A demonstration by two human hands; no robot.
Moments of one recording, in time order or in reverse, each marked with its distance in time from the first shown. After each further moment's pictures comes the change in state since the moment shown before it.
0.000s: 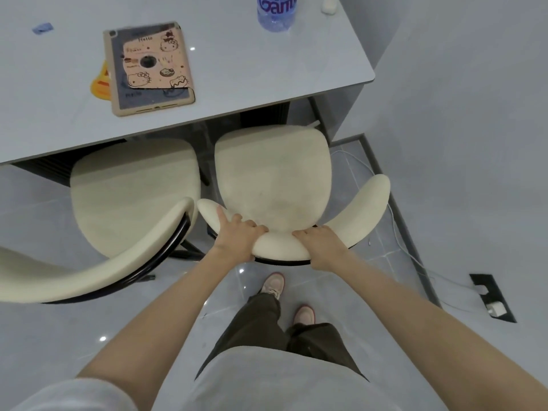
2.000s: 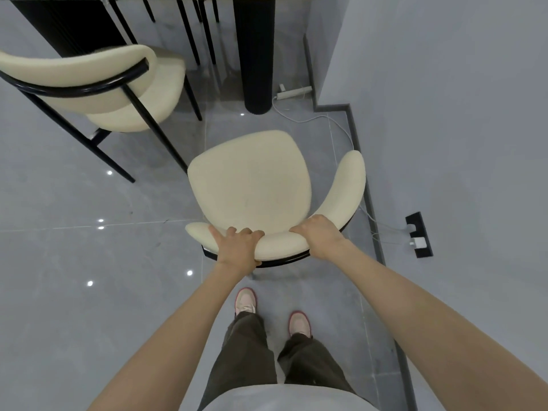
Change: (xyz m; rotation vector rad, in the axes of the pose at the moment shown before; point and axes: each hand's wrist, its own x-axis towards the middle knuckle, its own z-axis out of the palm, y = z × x) left_hand -0.207 0.471 0.160 -0.304 0.055 -0.427; right_hand -0.367 0.079 0.248 -0.160 0.057 -0.228
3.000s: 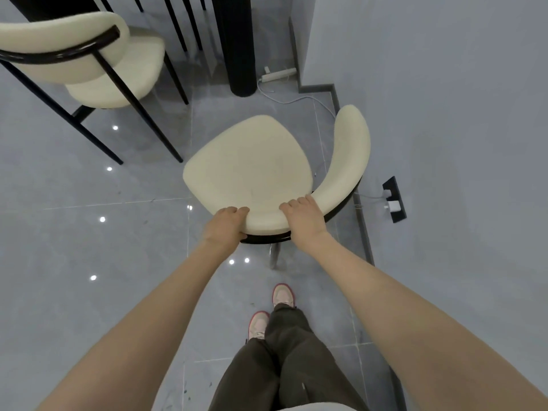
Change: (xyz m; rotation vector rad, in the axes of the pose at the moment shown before) left_hand -0.065 0.101 0.051 -0.180 0.075 0.014; right_hand -0.119 0.004 0.084 0.054 0.178 0.181
